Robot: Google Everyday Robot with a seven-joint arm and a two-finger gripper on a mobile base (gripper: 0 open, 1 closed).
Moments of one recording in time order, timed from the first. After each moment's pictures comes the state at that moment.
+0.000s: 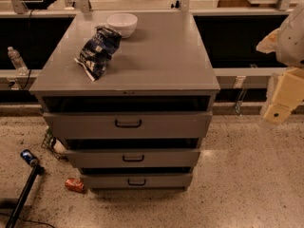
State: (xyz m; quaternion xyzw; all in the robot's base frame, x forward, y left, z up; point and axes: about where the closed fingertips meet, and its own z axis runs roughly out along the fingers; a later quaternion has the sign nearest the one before) arm 0.438 -0.217 0.976 -0.60 0.78 -0.03 0.16
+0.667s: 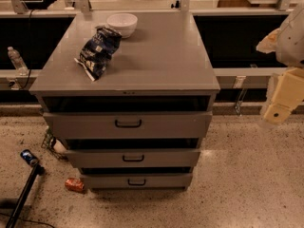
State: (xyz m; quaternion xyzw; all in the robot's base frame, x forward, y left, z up) arm 0.438 -0.217 0.976 -0.60 0.78 -0.03 0.16
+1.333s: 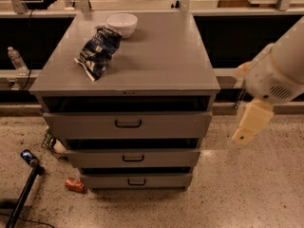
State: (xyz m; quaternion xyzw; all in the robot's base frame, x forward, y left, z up) arm 0.447 -0.187 0.908 -0.60 0.78 0.02 0.19
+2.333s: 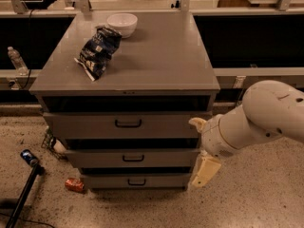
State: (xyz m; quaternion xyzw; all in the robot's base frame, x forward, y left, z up) arm 0.440 -0.113 0.744 -0.65 0.71 0.10 0.24
